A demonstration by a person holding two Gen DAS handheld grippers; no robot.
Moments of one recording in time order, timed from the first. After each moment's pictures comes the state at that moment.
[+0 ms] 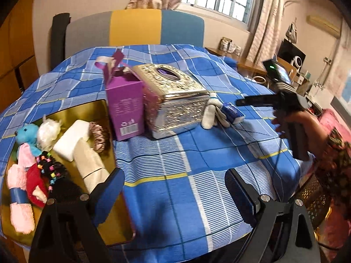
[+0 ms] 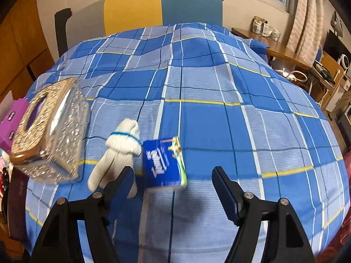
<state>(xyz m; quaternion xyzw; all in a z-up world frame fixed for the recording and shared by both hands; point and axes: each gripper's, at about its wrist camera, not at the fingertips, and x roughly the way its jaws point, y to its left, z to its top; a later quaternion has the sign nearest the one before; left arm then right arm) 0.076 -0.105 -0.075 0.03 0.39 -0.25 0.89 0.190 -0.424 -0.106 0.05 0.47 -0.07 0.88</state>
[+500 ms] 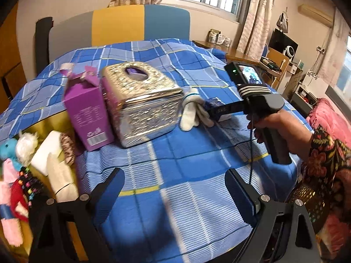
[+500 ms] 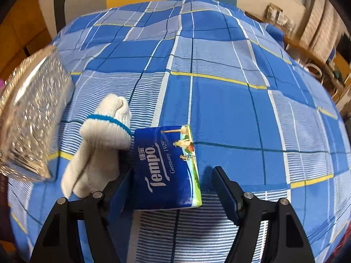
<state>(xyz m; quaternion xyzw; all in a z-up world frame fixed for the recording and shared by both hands) 0.087 -0.162 -0.078 0.05 0.40 -0.28 0.87 0.229 -0.416 -0.162 0.02 0.52 -0.05 0.85</state>
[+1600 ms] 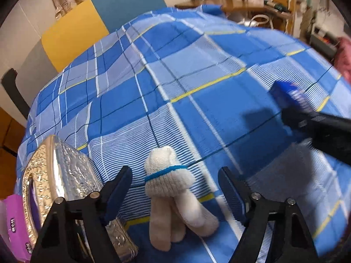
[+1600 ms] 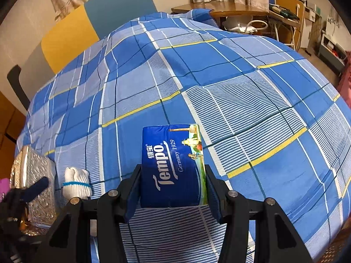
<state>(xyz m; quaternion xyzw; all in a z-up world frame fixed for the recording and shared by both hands) 0.255 -0.390 -0.132 0.27 0.45 -0.21 0.83 0.191 -0.530 -0.126 0.24 0.46 -0.17 0.84</state>
